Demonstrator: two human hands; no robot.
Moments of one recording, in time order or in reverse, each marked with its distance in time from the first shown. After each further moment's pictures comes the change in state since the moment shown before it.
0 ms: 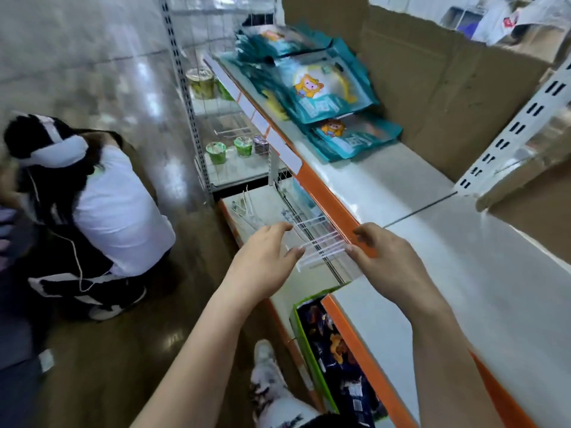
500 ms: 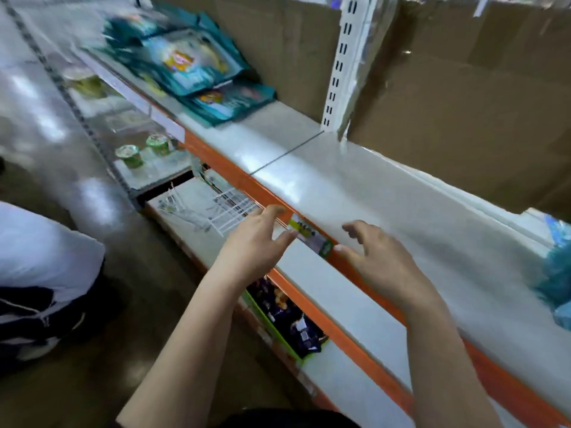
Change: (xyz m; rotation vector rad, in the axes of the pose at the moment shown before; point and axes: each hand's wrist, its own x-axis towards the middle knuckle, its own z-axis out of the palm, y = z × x) left_hand -0.071 0.158 0.124 0.069 -0.217 0.277; right_hand -0.176 0.157 -0.071 -0.008 0.089 0.250
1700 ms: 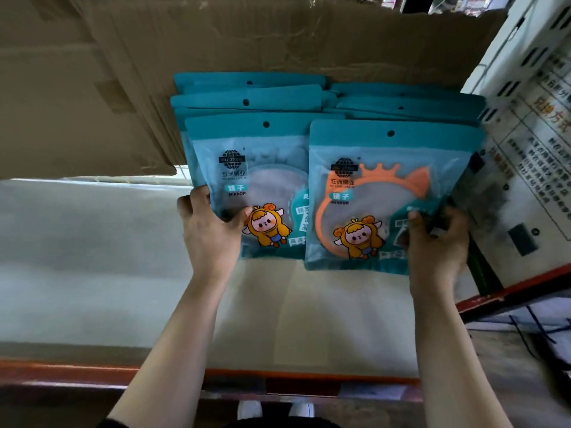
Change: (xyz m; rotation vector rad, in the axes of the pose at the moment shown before) left_hand 0.041 0.311 0.259 -0.267 0.253 0.242; right_hand -0.189 0.381 -0.113 0.543 1.304 0.889
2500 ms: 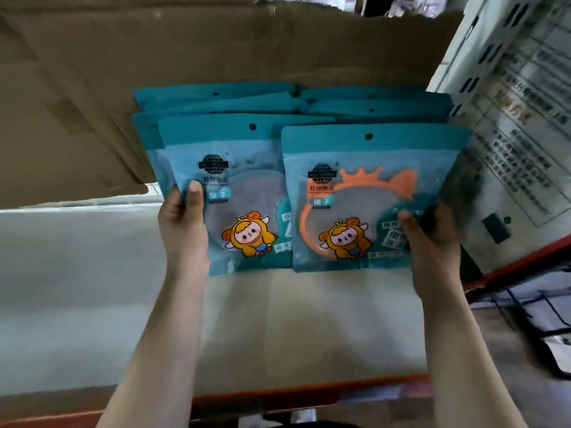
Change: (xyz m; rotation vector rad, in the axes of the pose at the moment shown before) left_hand 0.025 0.008 0.013 -0.922 -0.083 -0.119; right_hand 0.010 -0.002 -0.032 0.363 -0.273 -0.044
